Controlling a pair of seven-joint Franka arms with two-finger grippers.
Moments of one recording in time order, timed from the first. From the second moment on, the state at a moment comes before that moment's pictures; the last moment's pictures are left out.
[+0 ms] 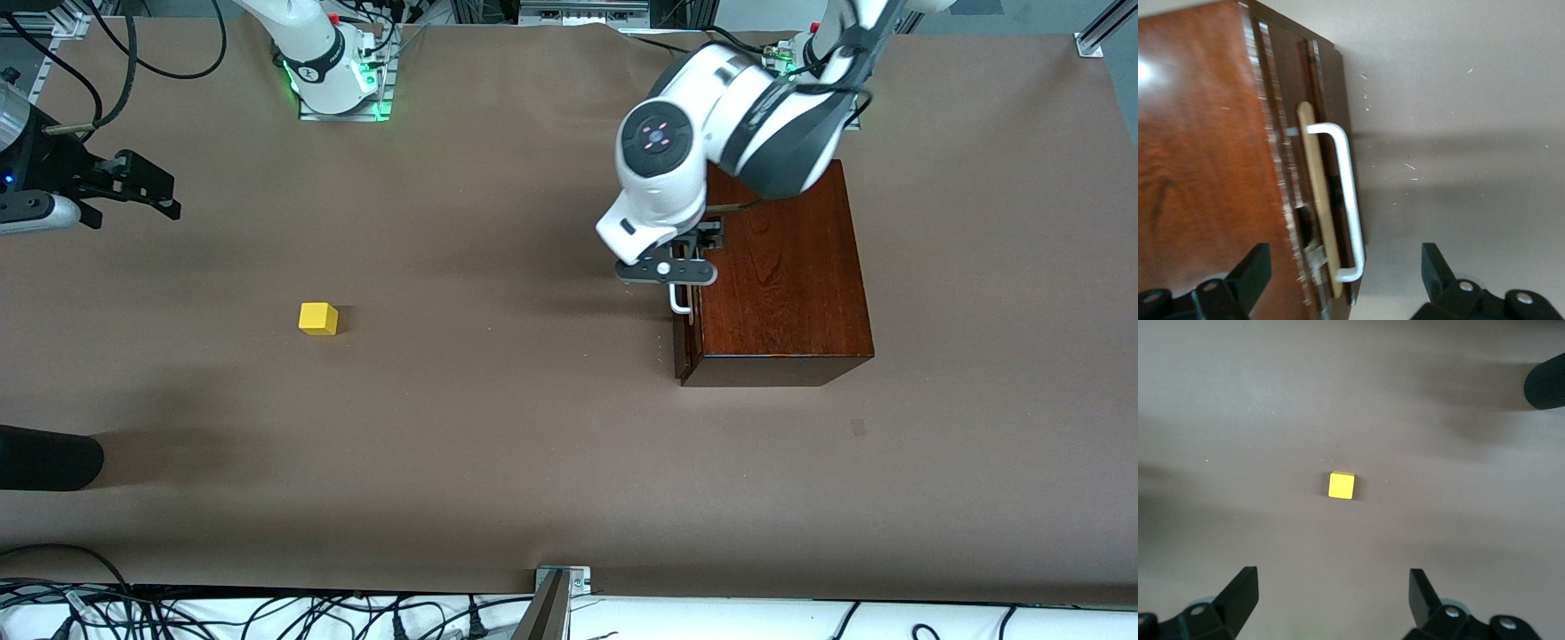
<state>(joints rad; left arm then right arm) -0.60 0.45 -0.09 -1.49 0.08 1.66 -0.62 0.19 0.00 -0.16 -1.61 0.02 1.60 -0.09</state>
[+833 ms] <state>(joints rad) -0.65 0.50 -0.09 -1.66 0.18 1.90 -0.75 0.19 0.00 -0.16 -1.61 0.02 1.60 -0.09</state>
